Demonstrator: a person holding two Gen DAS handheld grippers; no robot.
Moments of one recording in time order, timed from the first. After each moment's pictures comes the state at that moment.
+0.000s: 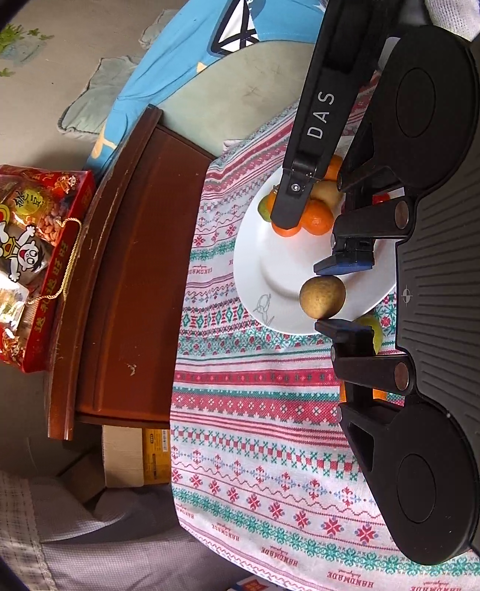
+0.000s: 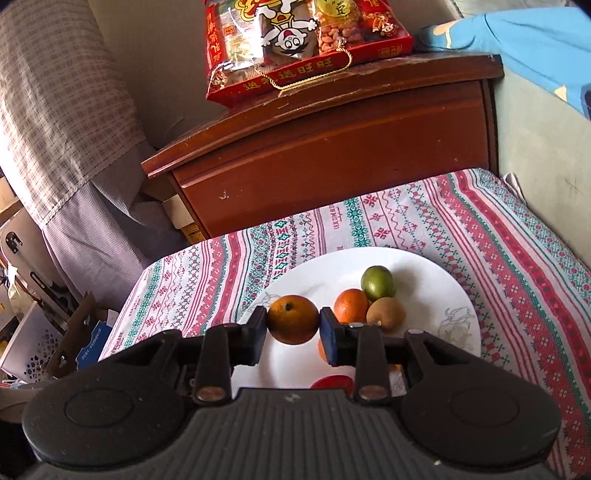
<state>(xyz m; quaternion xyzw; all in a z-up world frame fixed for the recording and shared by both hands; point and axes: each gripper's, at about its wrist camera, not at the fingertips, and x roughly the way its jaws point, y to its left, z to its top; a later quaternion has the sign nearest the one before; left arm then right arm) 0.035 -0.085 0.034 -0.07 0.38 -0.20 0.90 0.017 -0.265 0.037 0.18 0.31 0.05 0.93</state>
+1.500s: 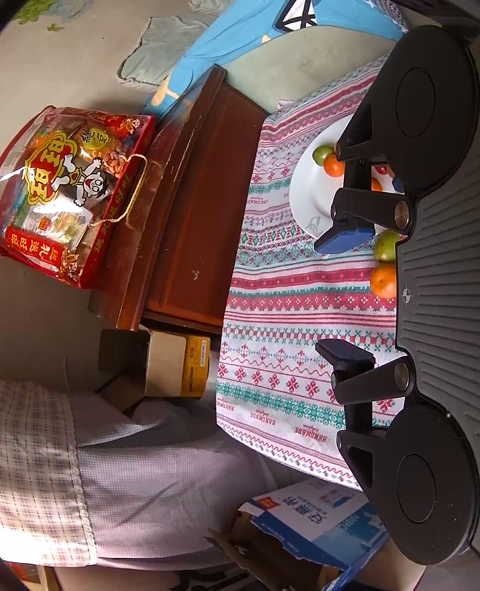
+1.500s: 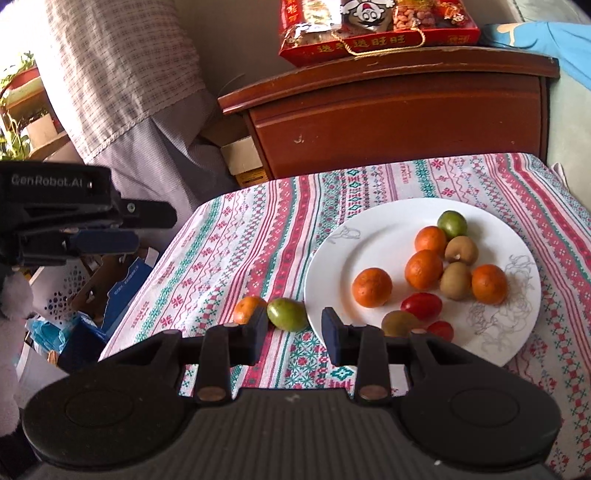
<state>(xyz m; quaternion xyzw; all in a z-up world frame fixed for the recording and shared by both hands) 0.022 -0.005 0.098 -0.09 0.35 -0.11 0.92 -0.022 -0.200 0.028 0.12 0.34 0.12 0.93</state>
